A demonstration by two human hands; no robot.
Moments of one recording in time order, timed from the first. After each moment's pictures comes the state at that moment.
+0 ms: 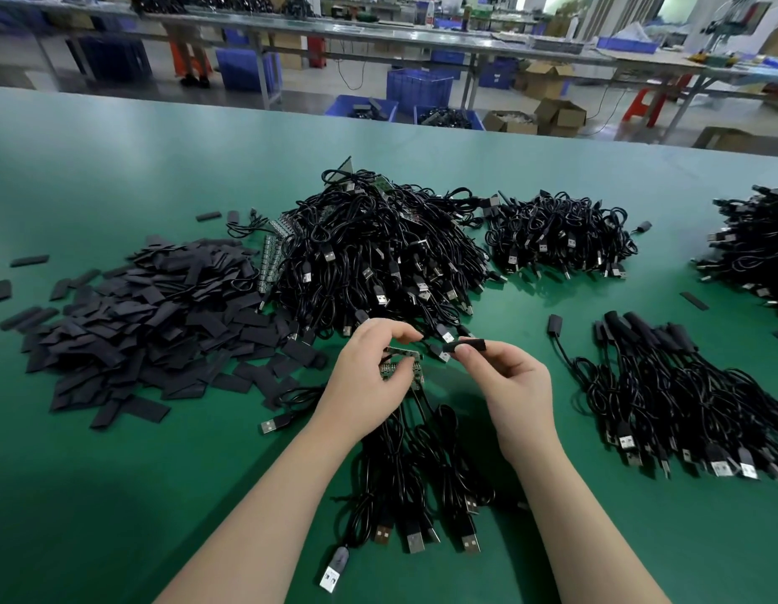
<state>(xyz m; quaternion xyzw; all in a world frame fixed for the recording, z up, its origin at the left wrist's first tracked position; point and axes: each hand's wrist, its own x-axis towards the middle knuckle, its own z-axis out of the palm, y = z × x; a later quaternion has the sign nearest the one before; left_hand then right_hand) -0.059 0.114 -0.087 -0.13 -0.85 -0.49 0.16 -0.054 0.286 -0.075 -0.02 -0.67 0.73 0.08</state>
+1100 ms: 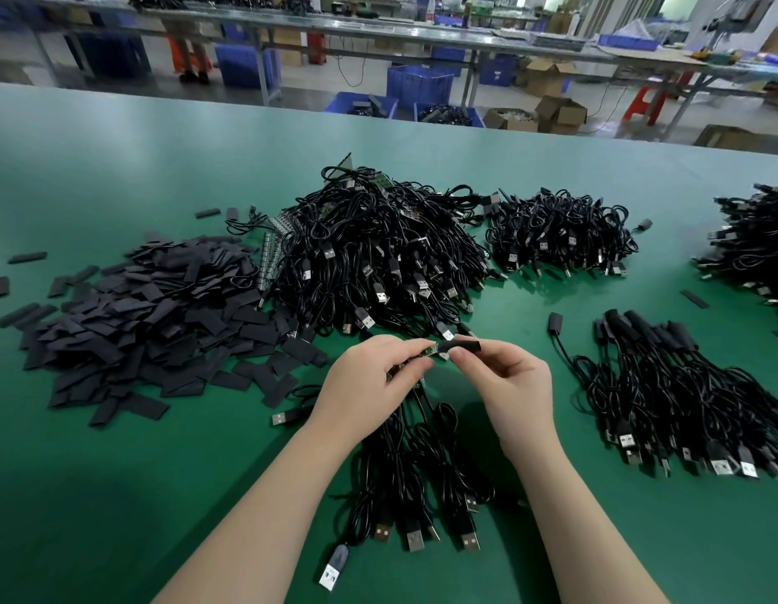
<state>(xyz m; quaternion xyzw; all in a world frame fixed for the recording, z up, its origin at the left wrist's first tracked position) -0.056 0.112 -0.086 -0.14 -0.88 -0.43 0.12 -0.052 0.285 -0.073 0.03 -0.69 0.72 0.09</state>
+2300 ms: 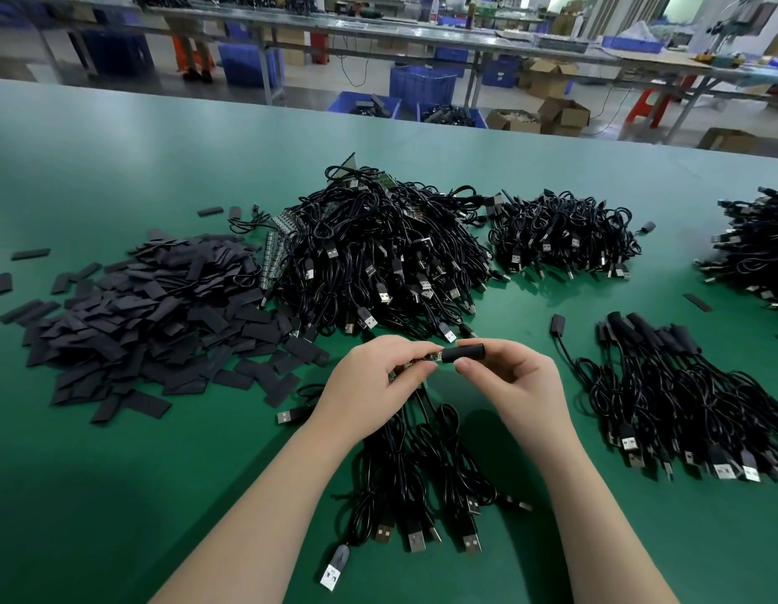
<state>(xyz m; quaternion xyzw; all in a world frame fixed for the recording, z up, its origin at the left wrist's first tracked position) -0.057 0.109 -0.087 -0.16 -0.87 -0.47 0.10 -0.051 0.301 -0.067 0.11 -0.74 0.66 0.06</state>
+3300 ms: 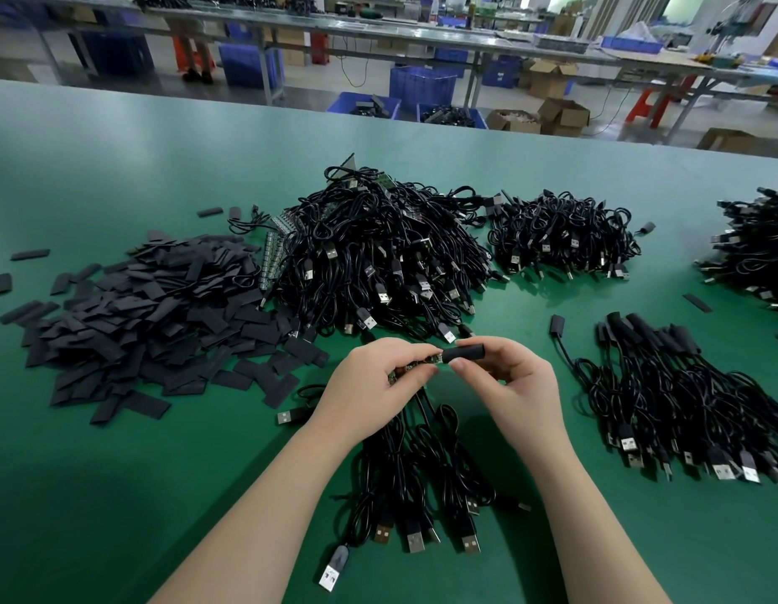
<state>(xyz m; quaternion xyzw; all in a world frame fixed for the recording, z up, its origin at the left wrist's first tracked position) -0.059 0.111 -0.089 -0.15 -0.86 -0.47 0.09 -0.051 0.296 -0.070 0.12 -0.77 0.62 0.11</state>
